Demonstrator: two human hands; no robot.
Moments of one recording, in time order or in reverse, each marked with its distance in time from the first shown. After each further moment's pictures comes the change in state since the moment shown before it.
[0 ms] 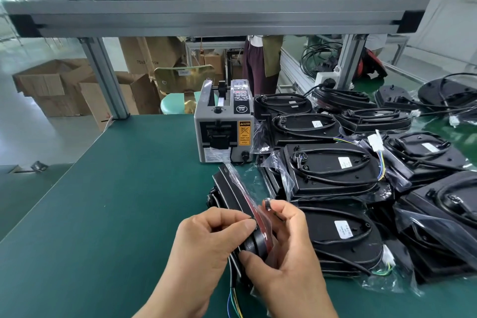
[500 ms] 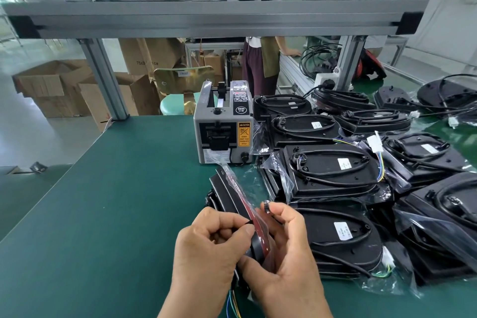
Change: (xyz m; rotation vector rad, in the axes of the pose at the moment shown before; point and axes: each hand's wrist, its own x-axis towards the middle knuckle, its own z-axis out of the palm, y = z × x) left_hand -0.003 -0.007 0.009 0.110 0.151 0.143; right_hand -0.003 0.000 0.002 0.017 0.005 -0.018
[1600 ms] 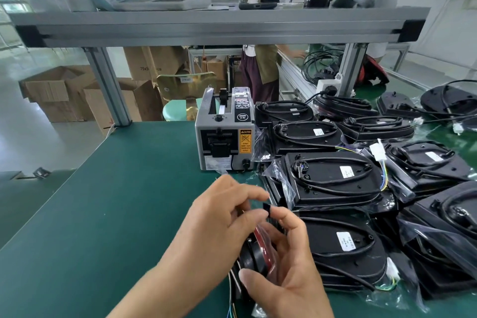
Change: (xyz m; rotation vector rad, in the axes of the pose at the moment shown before) left_hand 0.027 0.037 -0.010 0.403 -0.309 0.361; right_hand 0.006 -0.002 -0.006 0.145 -0.066 0.036
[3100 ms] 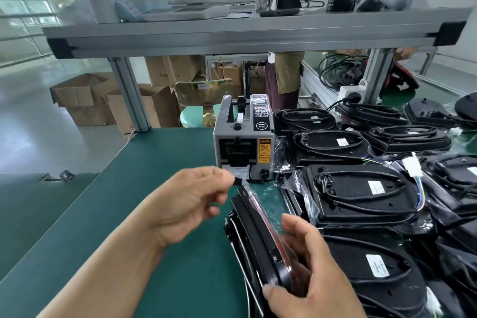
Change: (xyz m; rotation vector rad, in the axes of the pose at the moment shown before) left_hand 0.057 -0.039 -0.060 -0.671 -0.175 -0.452; right_hand 0.017 -0.022 -0.009 -0.451 -0.083 0.038
